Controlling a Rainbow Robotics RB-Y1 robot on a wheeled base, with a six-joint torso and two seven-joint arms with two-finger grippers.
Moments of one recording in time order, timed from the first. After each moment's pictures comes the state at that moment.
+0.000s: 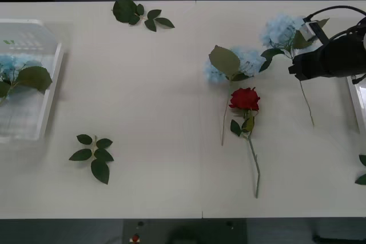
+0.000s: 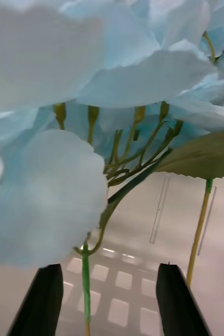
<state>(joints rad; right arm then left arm) -0.73 -0.94 0.50 -1.17 -1.43 0.95 1.87 -0.07 1.00 0.19 -1.53 0.82 1.11 -1.45</state>
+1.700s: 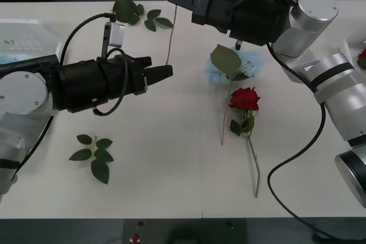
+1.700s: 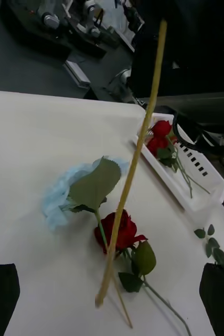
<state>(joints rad) -0.83 -0.40 0.27 -1.17 -2.12 0.90 2.44 -0.30 0.48 -0.15 -1.75 1.56 0.82 -2.11</state>
